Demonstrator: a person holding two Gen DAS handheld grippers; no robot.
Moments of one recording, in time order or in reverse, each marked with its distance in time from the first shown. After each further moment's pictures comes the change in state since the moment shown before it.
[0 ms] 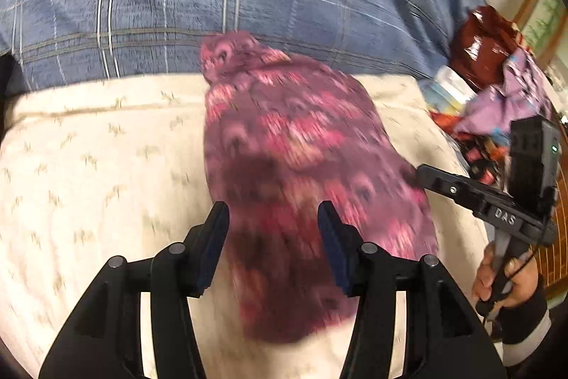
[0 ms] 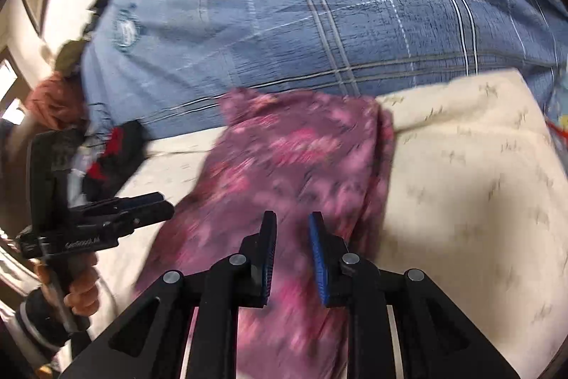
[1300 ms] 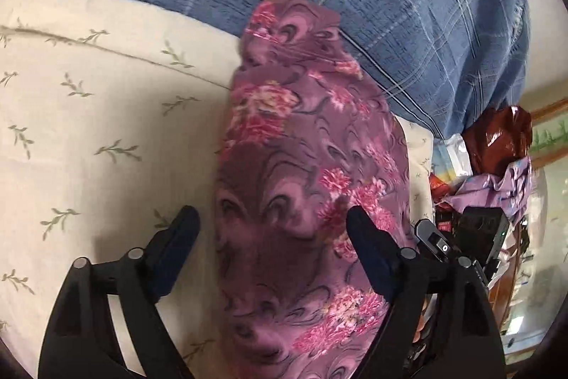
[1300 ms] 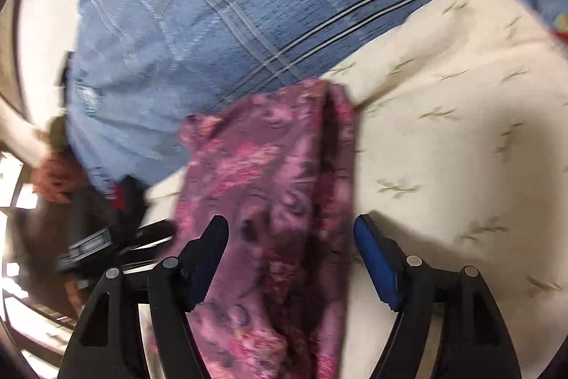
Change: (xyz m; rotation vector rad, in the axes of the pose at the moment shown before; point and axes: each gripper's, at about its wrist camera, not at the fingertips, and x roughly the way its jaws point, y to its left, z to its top) left arm 0.094 0.070 0.056 -0.353 0.153 -0.205; right arm 0.064 -0.061 0.019 0.262 0.012 0.177
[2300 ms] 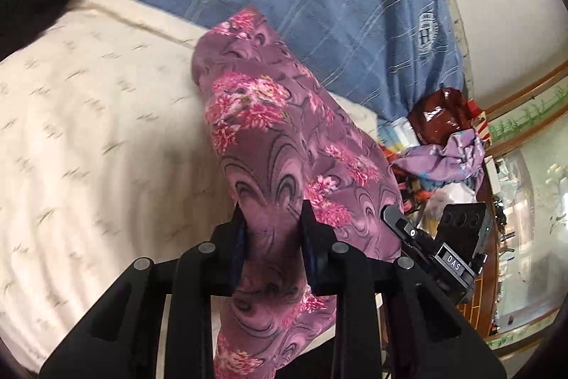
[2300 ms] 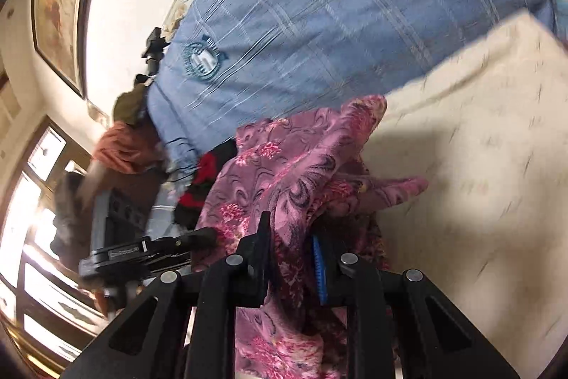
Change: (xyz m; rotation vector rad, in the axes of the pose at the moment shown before) left arm -0.181 0.017 -0.129 -0.008 -0.112 -0.058; right arm -0.064 0.150 -0.113 -0.032 -0.065 0.100
